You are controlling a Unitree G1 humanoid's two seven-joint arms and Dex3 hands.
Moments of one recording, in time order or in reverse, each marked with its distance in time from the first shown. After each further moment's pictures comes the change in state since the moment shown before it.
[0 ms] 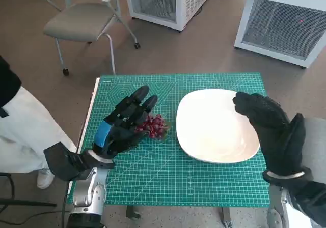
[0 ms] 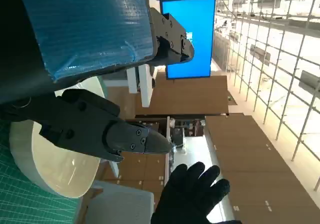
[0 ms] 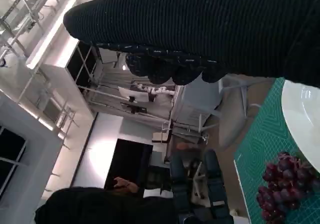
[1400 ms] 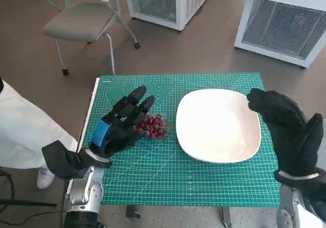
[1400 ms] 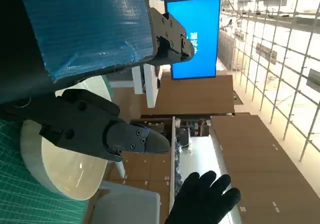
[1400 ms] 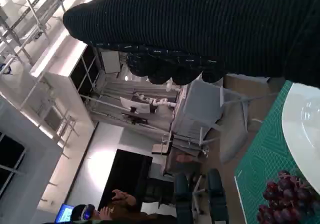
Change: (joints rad) left arm -0.017 0.024 0.007 0.044 0.002 -0.005 -0.023; right arm 0.002 -0.033 -0.052 -0.016 0.009 -0.007 -0.005
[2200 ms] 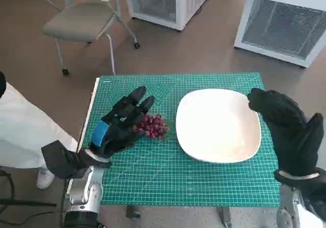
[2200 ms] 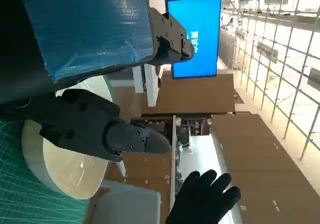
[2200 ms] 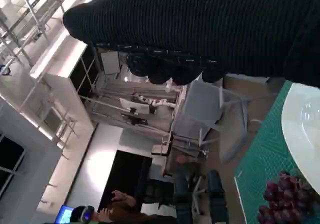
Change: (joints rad) left arm 0.000 0.005 0.005 0.007 0.000 0.000 -0.010; right arm -0.001 -0.002 -0.001 -0.001 0.000 0.001 -0.003
